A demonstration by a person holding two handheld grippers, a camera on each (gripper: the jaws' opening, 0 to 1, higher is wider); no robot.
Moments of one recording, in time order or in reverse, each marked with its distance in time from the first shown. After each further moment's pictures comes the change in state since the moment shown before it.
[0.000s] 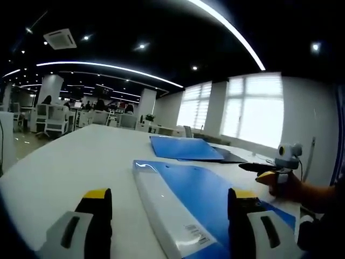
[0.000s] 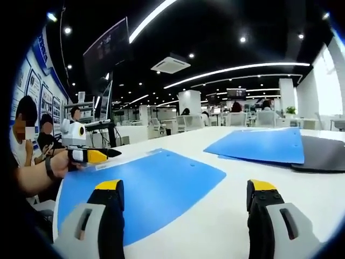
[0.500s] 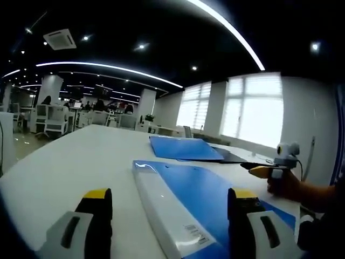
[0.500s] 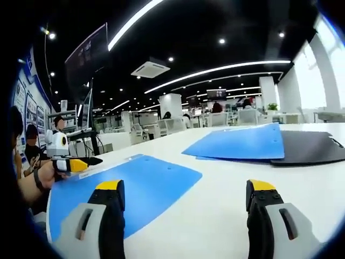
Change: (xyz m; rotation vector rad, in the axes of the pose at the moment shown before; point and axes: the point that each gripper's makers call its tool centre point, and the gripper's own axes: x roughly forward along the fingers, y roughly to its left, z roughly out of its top) left arm 0.000 -0.001 0.000 0.002 -0.002 -0.002; right arm -0.005 -0.032 0.000 0.054 -0.012 -0.142
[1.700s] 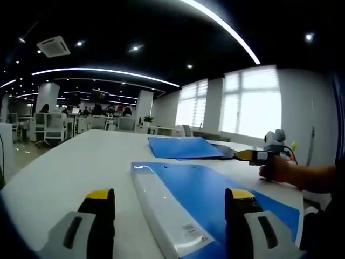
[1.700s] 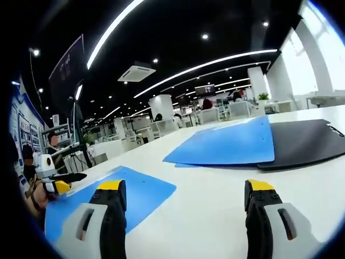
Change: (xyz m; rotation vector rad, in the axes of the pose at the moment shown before) left arm 0.001 -0.003 0.001 0.068 0.001 -0.001; right arm 0.031 -0.059 0.013 0.138 0.009 -0.041
